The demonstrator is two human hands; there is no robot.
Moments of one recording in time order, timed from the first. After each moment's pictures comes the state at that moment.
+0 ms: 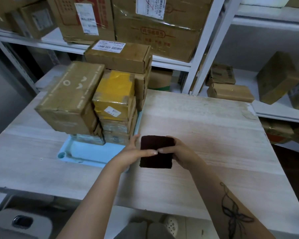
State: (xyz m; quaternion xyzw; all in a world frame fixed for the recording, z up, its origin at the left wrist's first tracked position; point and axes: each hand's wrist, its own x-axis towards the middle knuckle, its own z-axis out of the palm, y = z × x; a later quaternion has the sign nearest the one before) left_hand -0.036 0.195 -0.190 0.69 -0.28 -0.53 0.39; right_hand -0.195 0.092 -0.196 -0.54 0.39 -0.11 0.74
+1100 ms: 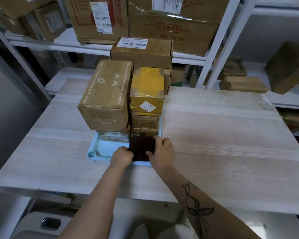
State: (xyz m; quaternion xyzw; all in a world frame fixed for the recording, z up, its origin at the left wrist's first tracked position) left_hand 0.075 0.248 -0.254 0.86 -0.27 -0.37 0.21; right_hand -0.061 0.196 -0.249 -0.80 0.54 -0.06 0.23
